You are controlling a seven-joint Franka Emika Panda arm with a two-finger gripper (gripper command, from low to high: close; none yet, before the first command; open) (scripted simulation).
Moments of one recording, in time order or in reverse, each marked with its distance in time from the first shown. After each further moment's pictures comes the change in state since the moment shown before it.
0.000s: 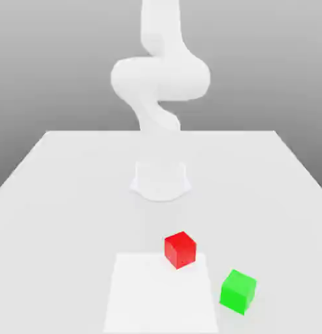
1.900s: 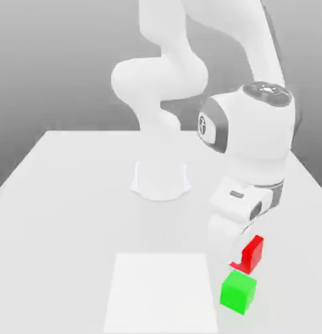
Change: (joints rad) arm 0.281 0.931 0.040 -0.207 -0.011 0.413 -0.505
